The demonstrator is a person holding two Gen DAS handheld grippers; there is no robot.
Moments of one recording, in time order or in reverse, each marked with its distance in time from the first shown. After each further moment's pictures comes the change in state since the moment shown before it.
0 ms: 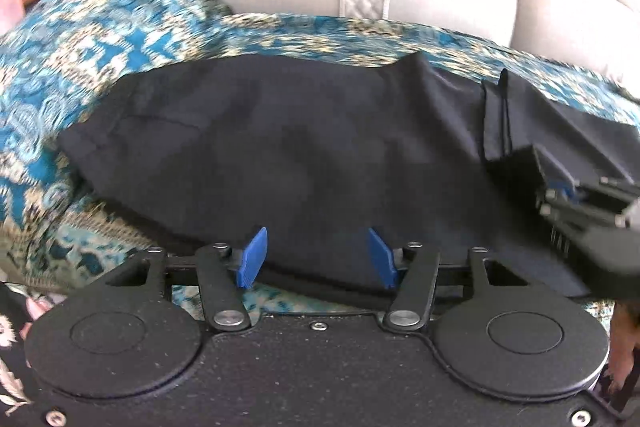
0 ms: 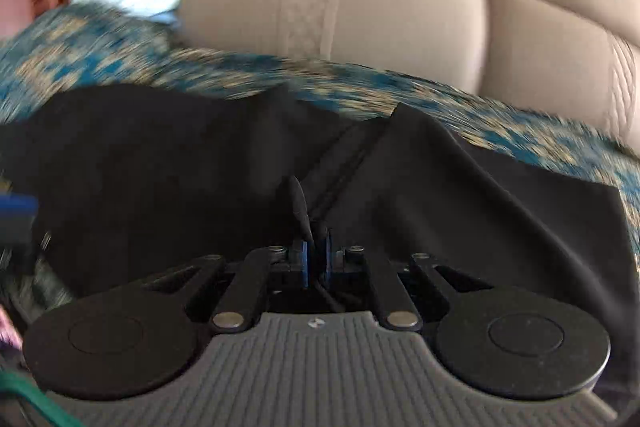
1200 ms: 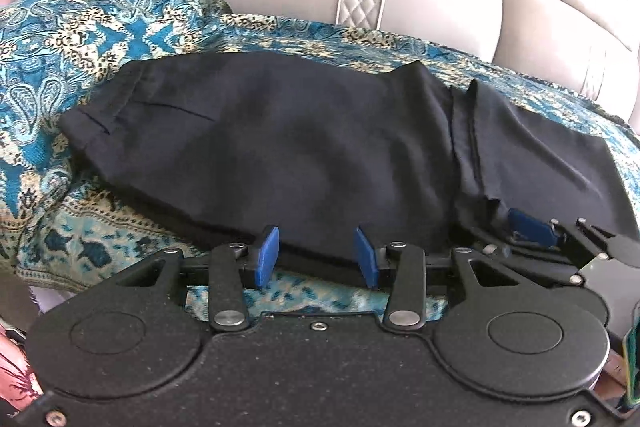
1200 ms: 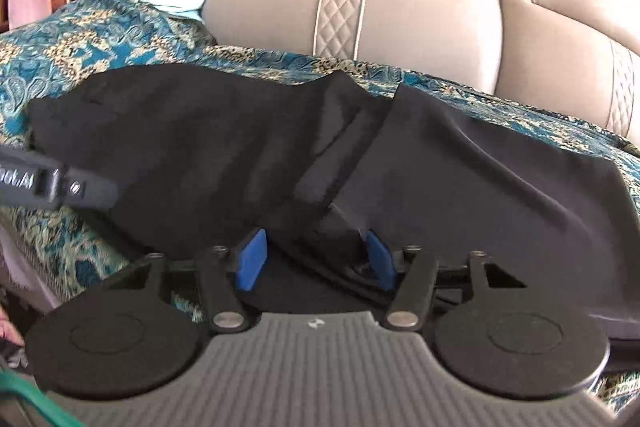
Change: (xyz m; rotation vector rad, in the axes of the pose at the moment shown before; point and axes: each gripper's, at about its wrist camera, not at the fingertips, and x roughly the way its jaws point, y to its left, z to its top) left arm -0.013 0.035 -0.011 -0.025 -0.023 -0.104; right arm -0.017 0.050 -0.021 0.026 -0.042 -0.023
